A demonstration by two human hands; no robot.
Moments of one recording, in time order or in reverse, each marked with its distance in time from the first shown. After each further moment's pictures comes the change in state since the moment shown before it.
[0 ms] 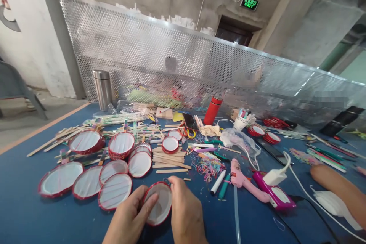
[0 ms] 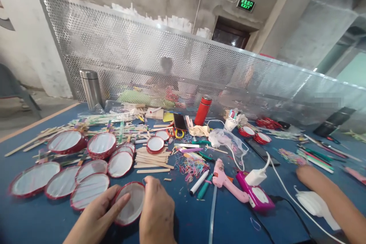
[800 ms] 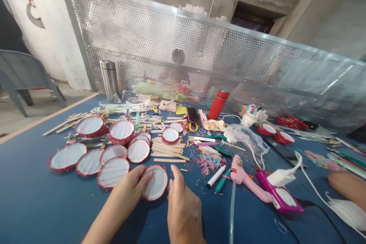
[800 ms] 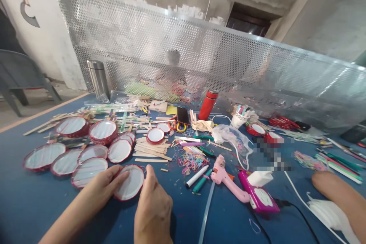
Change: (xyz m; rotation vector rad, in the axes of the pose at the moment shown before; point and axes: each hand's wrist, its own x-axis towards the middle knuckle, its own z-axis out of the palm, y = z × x) left_hand 0.011 0.017 0.005 0.267 0.078 -0.060; right_hand -0.014 0.014 -0.007 -0.079 -0.077 -0.044
